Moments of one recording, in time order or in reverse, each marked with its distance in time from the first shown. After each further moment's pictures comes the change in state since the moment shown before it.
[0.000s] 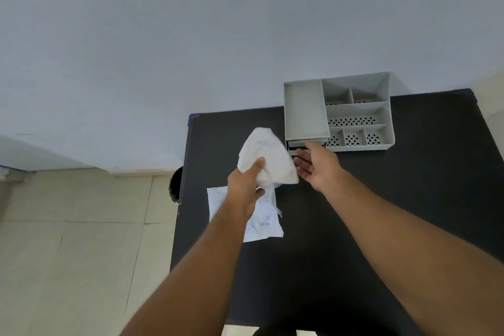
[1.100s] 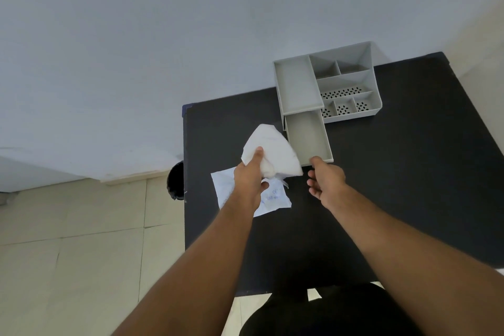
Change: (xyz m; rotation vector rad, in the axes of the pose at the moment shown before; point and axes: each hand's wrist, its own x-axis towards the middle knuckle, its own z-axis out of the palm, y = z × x) left_hand -0.013 -0.027 -0.030 0.111 -0.042 -0.058; right_hand -0.040 0.092 -0.035 -0.121 0.263 0.006
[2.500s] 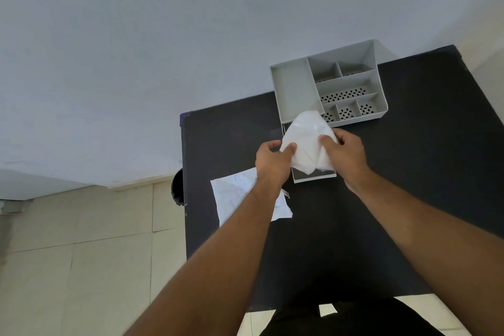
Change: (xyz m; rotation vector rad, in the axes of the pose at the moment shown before) left_hand 0.014 0.022 0.072 0.377 -0.006 0.260; right_hand 0.033 -0.060 -0.019 -0.199 -0.042 -0.566
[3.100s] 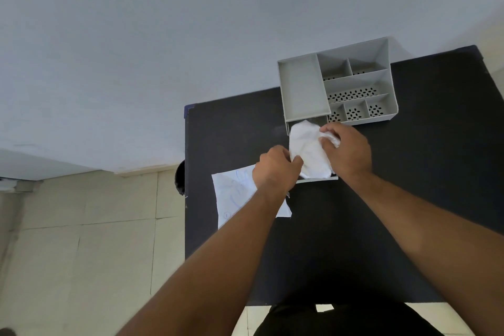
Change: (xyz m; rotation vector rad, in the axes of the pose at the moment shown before) left_hand -0.008 -0.001 0.003 0.746 0.038 0.139; right_hand 0.020 0.010 -0.004 -0.499 -0.005 -0.439
